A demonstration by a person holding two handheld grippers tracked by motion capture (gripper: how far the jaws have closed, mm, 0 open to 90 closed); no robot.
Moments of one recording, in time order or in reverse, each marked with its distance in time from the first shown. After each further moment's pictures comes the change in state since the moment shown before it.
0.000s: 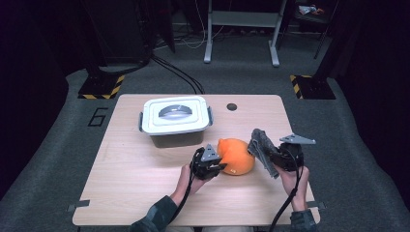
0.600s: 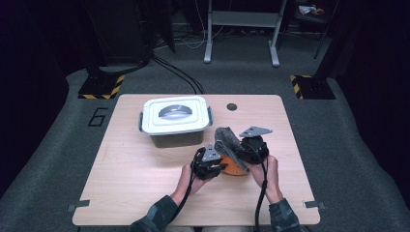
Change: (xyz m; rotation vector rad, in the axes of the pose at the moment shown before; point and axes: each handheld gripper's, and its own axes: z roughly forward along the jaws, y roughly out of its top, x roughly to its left) left arm -0.002 0.002 0.000 0.006 -0.003 0.015; right arm 0.086 0.041 0.038 0.063 0.111 -0.214
